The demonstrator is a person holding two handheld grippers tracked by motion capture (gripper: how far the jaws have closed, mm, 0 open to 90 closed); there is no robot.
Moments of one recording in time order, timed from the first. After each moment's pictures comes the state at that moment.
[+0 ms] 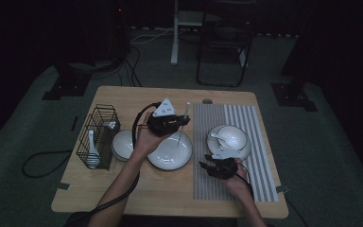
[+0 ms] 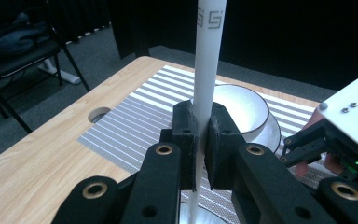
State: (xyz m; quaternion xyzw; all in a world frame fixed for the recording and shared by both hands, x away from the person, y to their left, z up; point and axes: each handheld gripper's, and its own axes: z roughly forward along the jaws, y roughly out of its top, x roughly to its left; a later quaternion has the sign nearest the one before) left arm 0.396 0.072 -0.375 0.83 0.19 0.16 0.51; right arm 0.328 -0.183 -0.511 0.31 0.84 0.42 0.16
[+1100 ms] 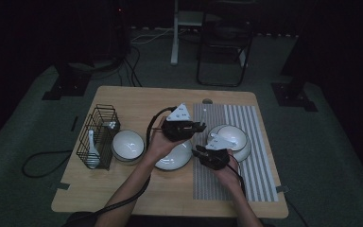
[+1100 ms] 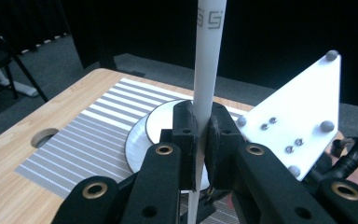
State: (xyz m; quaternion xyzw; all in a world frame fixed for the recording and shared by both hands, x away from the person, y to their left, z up) left arm 0.384 0.033 -0.377 0.83 0.15 0.11 0.53; right arm 0.349 -0.158 -0.497 0.31 0.81 0.47 0.17
